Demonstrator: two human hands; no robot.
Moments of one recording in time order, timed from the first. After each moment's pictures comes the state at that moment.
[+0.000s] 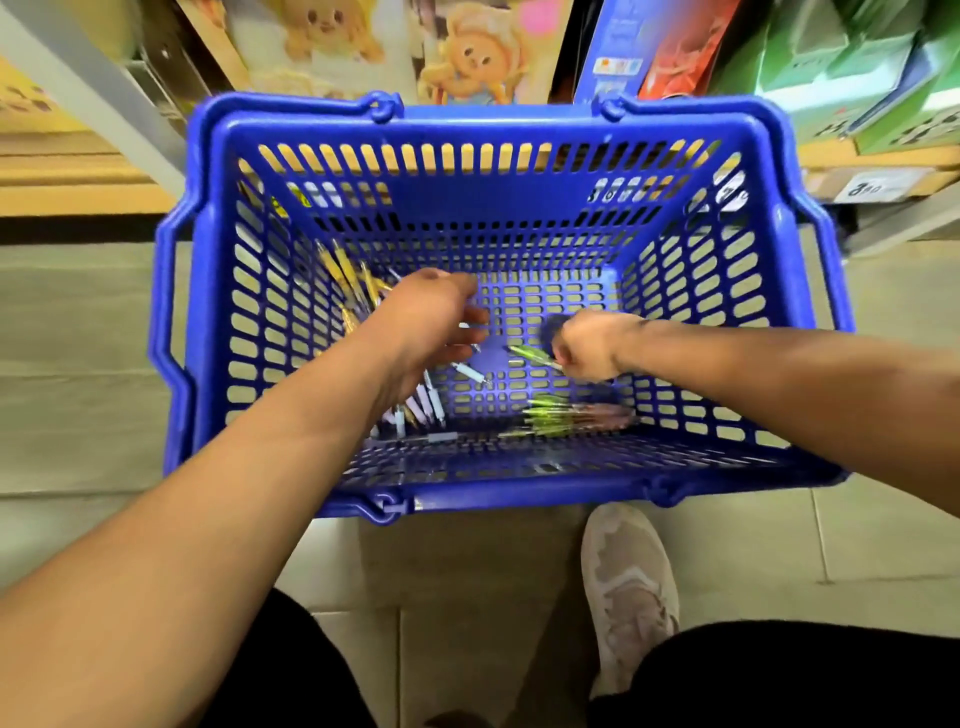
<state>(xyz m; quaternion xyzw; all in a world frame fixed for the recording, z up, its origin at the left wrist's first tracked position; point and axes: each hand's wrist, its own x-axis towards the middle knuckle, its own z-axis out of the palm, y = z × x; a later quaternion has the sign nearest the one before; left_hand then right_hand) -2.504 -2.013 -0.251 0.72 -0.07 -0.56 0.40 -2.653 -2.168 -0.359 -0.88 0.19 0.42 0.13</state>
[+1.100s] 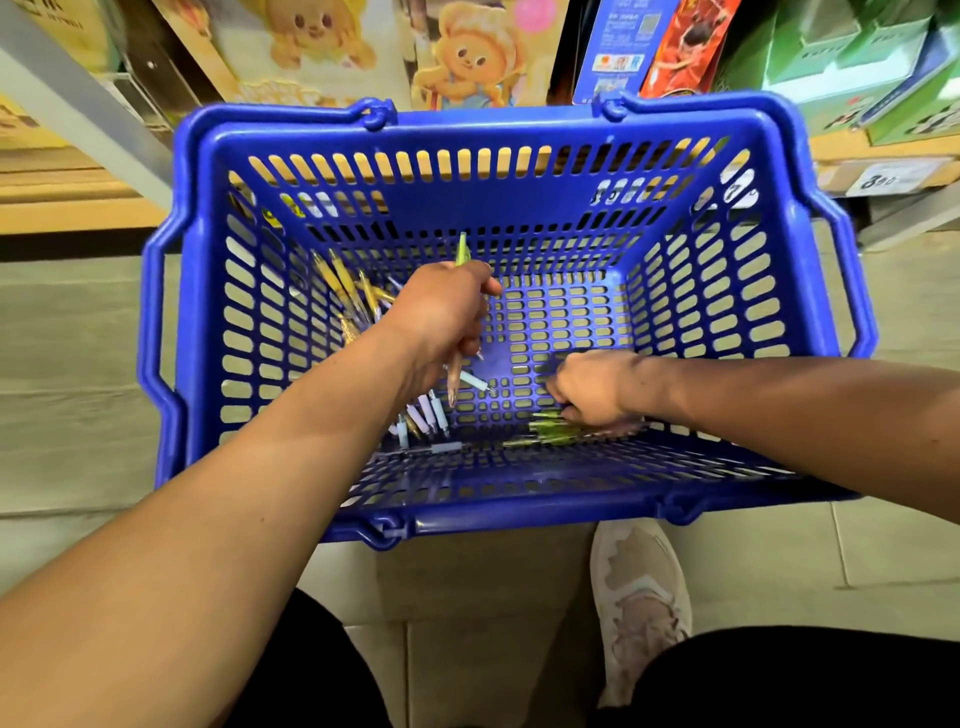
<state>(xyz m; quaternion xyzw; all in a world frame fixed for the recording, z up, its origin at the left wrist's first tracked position) -2.503 -2.037 -0.262 0.72 -0.10 -0.55 0.41 -2.672 -2.143 -0.387 -0.88 0.09 0.46 0.07</state>
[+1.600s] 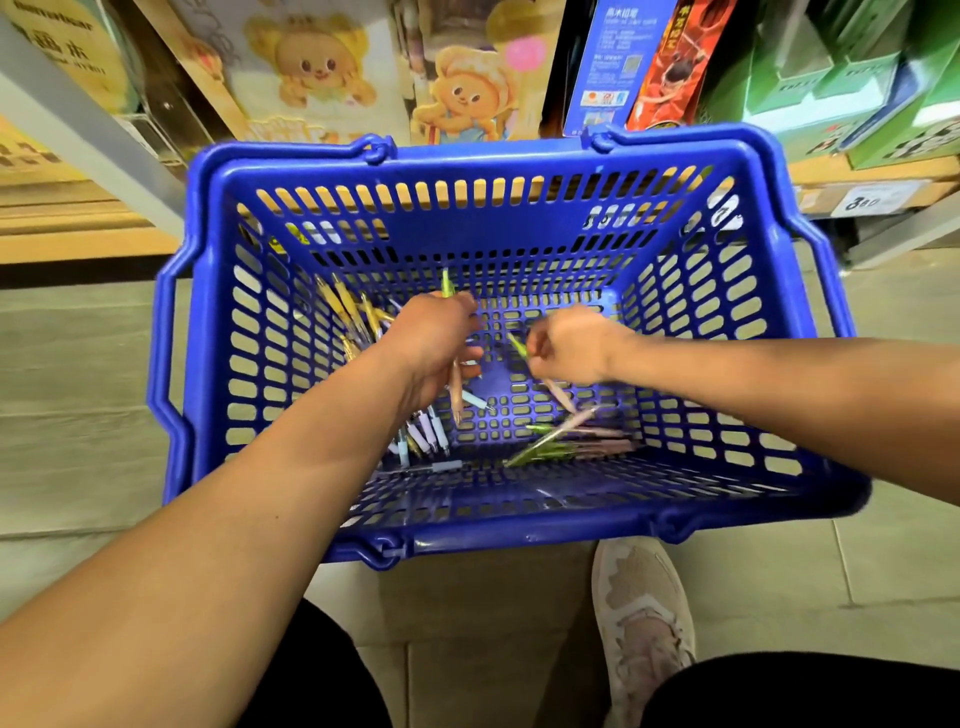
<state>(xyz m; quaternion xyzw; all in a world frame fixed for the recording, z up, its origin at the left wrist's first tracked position) -2.502 -2.039 -0.274 0.73 -0.04 -0.55 0.40 -2.637 -2.165 -0.351 -0.88 0.30 0.24 0.28</state>
